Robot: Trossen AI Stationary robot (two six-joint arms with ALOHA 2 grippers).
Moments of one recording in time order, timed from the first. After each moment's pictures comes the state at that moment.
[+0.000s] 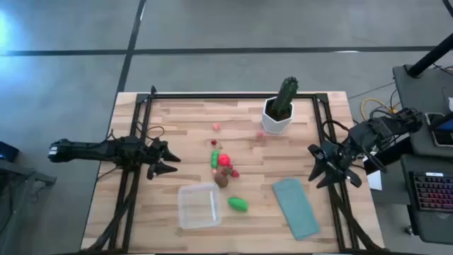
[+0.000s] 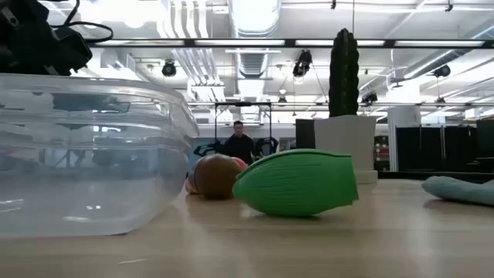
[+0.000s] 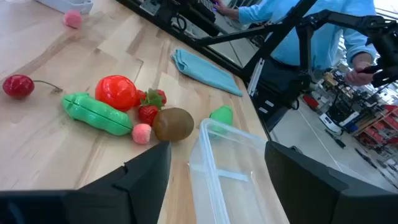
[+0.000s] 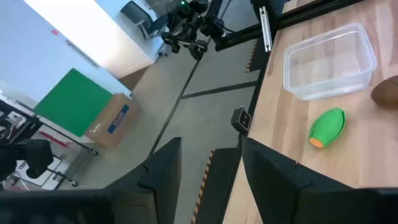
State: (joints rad) left arm -0.04 0.19 0.09 -0.16 0.17 -0.57; right arm 0.43 0.66 0.94 -0.57 -0.30 0.58
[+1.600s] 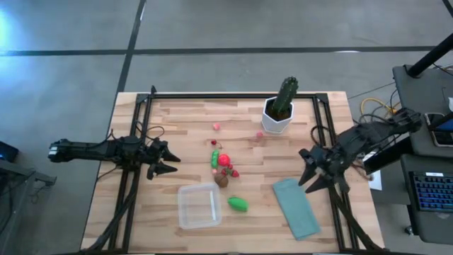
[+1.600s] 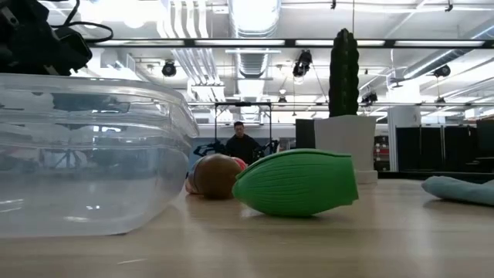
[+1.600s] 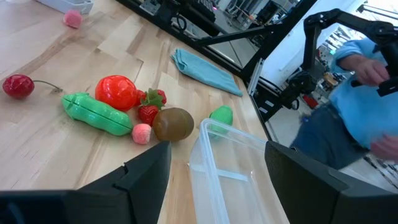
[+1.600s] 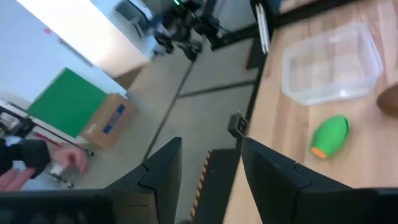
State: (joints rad) left arm -0.04 0.19 0.09 -0.16 0.17 -0.57; right arm 0.43 0.81 0.93 -0.47 -0.28 0.58
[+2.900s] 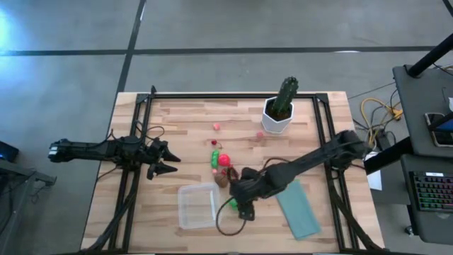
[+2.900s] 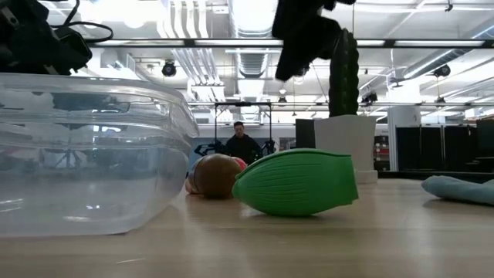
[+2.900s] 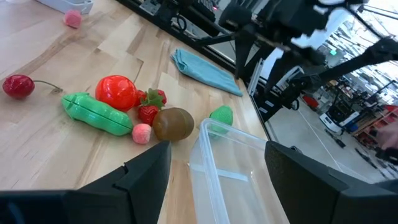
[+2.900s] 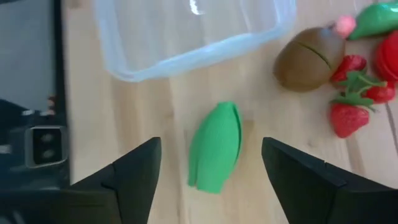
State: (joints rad) left arm -0.04 0.19 0.09 -0.16 0.17 -0.57; right arm 0.41 1.93 1.60 -0.77 0.06 0.55
